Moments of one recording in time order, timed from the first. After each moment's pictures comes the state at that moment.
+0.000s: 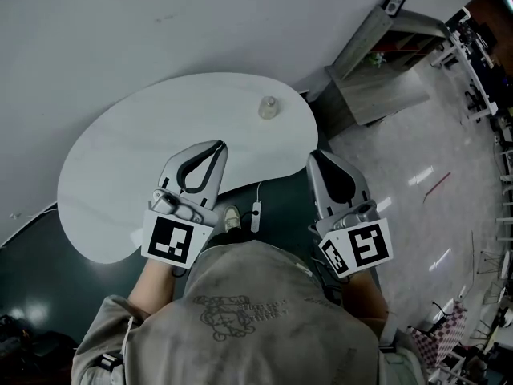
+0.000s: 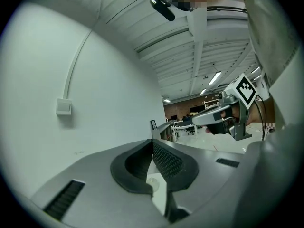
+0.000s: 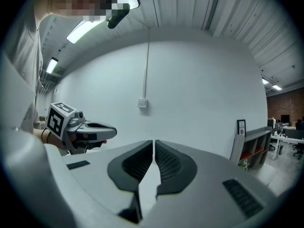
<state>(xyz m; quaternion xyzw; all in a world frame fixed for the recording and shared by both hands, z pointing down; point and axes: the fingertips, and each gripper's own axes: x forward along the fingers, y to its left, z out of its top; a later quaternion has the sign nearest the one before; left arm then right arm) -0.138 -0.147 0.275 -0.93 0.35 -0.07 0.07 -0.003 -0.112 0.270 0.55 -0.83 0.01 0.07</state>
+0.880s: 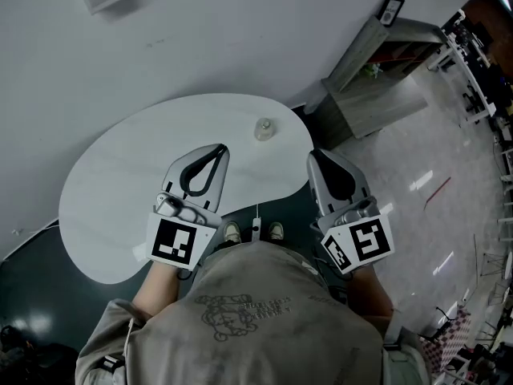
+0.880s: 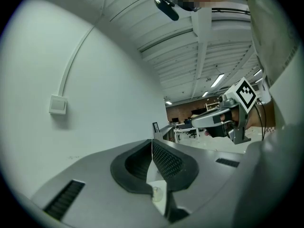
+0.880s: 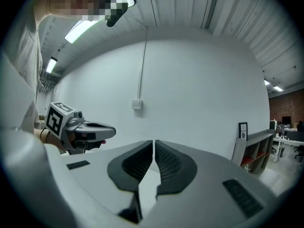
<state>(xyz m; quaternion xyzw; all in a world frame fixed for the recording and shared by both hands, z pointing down) -0.112 -0.203 0.265 -0.93 0.36 -0.05 0.06 0.024 -0.170 0.261 0.55 -0.83 0.00 0.07</state>
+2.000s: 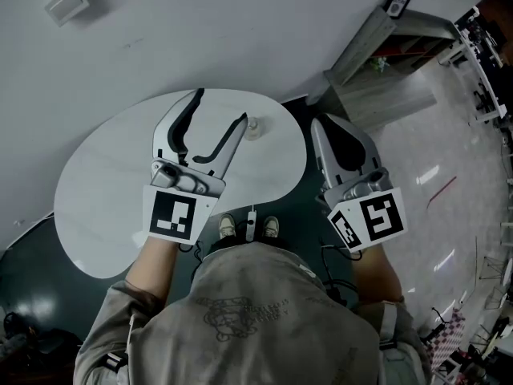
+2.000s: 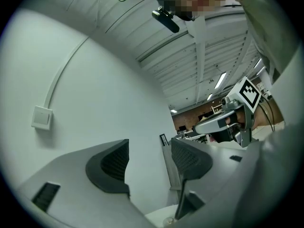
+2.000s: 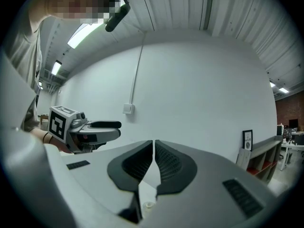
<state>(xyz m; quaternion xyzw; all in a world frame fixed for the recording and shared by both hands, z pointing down) -0.035 -0.277 0.229 -0.91 0.38 -0.01 0.14 0.093 -0.245 0.235 0.53 -0.85 -0.03 0.05</state>
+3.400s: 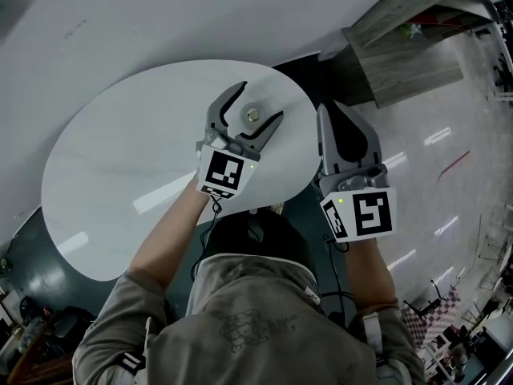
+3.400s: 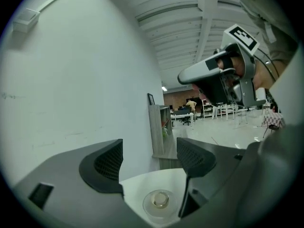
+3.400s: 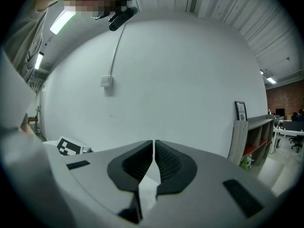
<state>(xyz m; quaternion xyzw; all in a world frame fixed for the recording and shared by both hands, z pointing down) 0.064 -0.391 0.494 -0.94 0.31 -0.11 0.04 0.129 -0.351 0.390 0.58 -0.81 0.03 0.08</state>
